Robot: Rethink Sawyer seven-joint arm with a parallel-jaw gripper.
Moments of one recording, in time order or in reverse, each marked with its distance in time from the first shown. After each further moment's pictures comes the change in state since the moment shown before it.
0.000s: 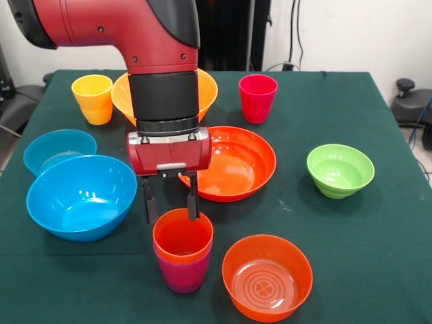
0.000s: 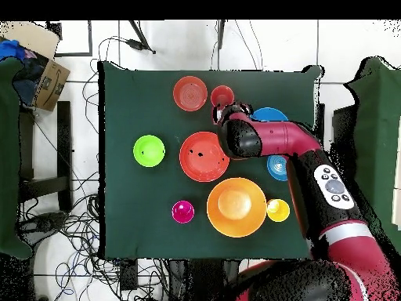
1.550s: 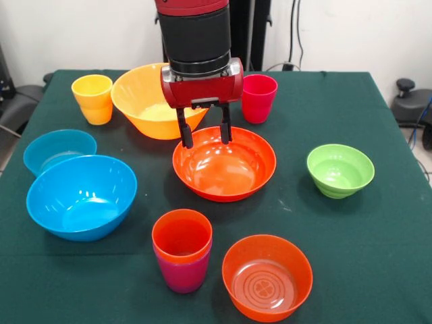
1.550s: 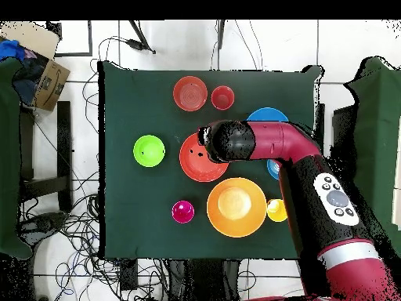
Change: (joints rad) arm 0.037 -0.167 -0.010 0.132 0.183 0.381 0.000
